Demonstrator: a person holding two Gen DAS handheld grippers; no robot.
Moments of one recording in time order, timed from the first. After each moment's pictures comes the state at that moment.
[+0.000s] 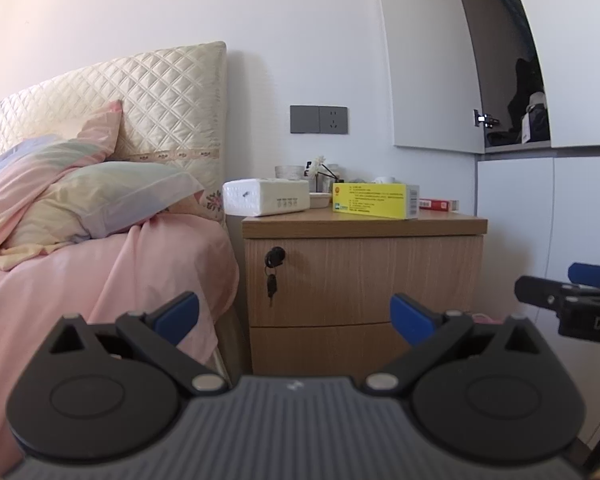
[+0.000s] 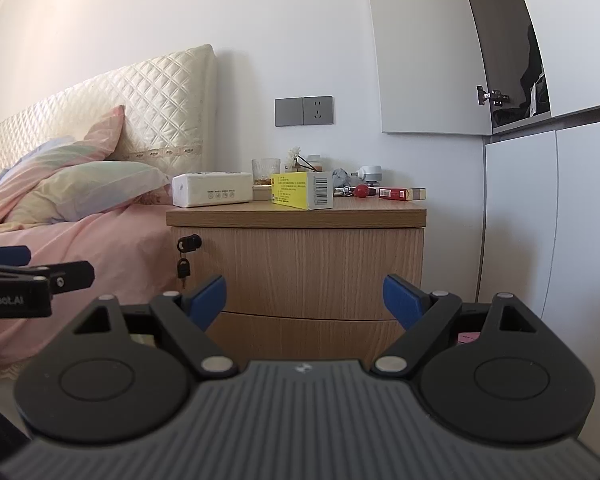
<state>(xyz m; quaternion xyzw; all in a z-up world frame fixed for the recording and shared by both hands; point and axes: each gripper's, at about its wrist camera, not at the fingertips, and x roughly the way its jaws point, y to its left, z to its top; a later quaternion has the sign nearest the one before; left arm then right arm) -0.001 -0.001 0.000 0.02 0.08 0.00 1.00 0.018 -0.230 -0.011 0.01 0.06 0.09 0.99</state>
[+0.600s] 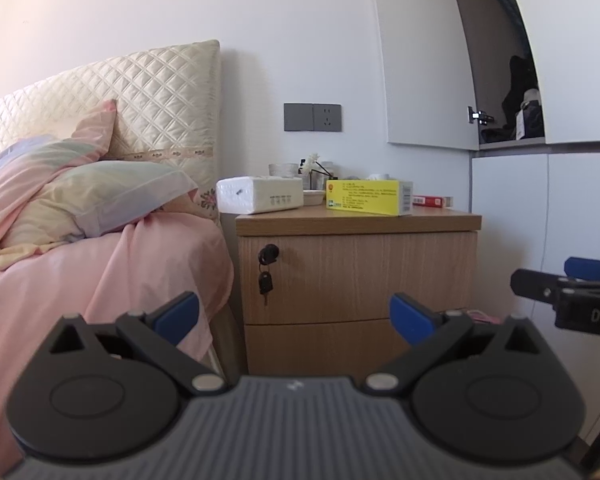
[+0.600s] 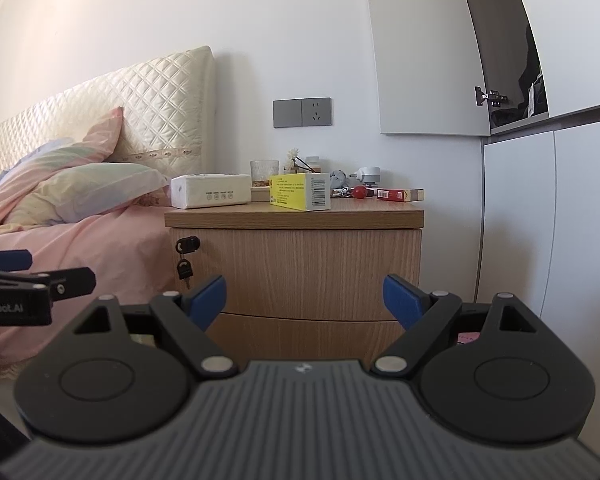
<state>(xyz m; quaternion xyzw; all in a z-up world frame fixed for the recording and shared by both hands) -0.004 -0.009 0.001 0.02 0.09 -0.01 1.00 0.015 -0.230 -0.012 0.02 0.05 0.09 0.99</state>
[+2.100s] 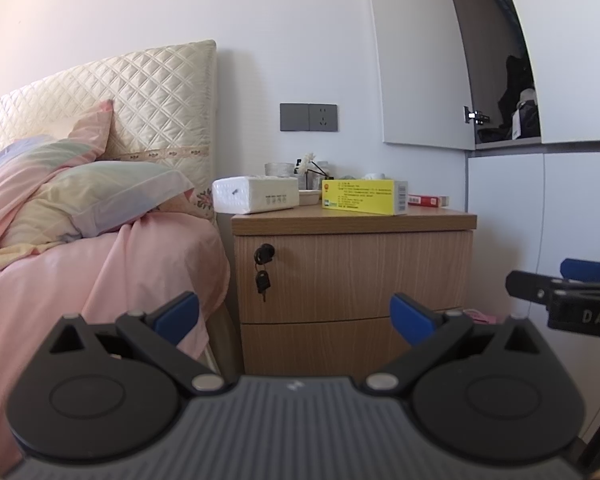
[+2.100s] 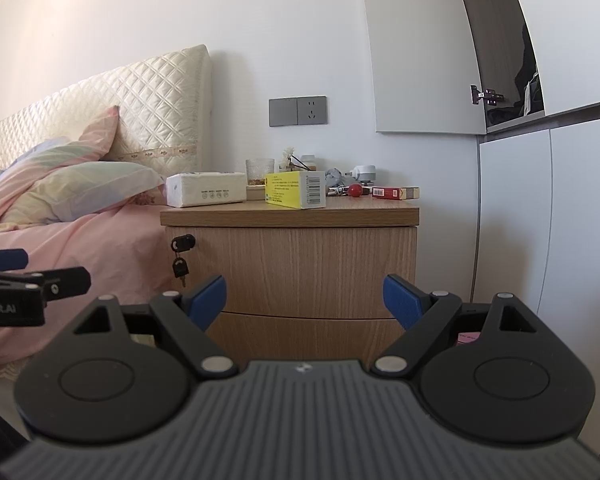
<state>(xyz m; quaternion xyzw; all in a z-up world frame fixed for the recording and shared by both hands) -0.005 -0.007 -0.003 0.02 0.09 -0.01 1.00 0.017 -0.233 -0.014 0.02 0.05 0.08 1.00</state>
